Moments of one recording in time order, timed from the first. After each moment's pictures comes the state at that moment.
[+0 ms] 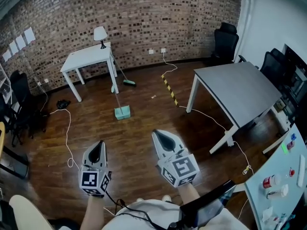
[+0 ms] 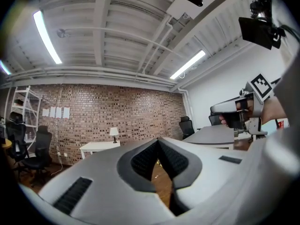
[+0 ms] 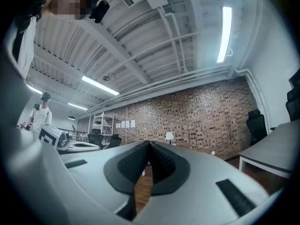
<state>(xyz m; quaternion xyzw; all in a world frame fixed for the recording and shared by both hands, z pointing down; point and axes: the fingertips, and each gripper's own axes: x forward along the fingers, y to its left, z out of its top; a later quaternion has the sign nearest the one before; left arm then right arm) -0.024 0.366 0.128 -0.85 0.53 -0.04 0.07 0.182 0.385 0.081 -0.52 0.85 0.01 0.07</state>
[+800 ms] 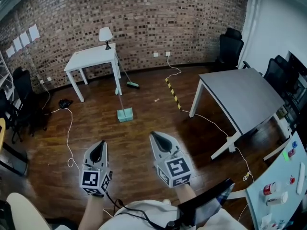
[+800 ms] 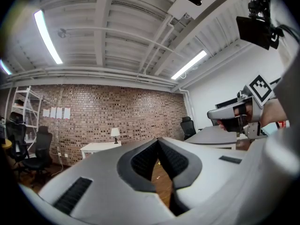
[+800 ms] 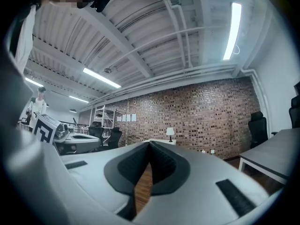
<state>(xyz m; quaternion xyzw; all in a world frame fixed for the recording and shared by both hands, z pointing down) -0.037 0.346 0.128 -0.84 0.53 -0.04 0.07 0.152 0.352 0.097 -0.52 0.85 0.01 0.02</state>
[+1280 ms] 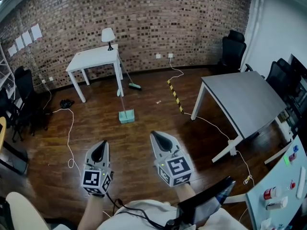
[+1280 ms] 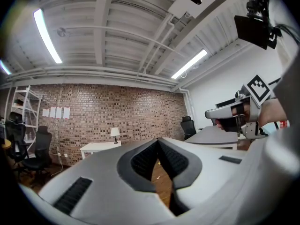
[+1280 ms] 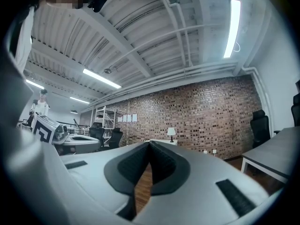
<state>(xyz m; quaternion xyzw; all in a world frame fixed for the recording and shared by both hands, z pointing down) -0.036 0.330 0.128 -0.84 0.53 -0.04 0.06 0.149 0.331 0.094 -0.51 0.86 0.01 0.02</state>
